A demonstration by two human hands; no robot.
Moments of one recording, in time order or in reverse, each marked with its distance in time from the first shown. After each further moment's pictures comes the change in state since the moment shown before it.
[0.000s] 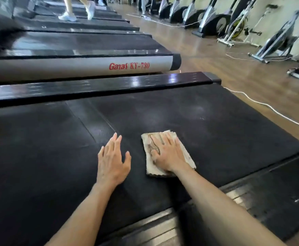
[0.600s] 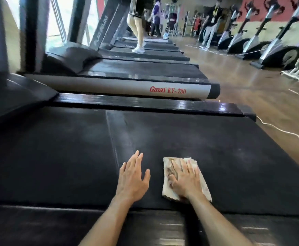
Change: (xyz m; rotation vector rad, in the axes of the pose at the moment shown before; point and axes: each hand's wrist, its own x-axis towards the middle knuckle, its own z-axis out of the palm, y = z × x) left_hand -0.083 0.136 0.007 0.048 0.107 -0.180; right_hand -0.050 0.092 -0.034 -0.034 -0.201 -0.061
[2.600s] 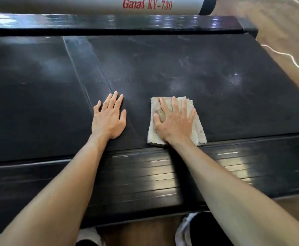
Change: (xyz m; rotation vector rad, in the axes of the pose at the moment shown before) left_hand 0.044 -0.065 0.060 0.341 -0.198 0.057; right_hand -0.025 -0.015 0.030 0.024 0.179 0.168
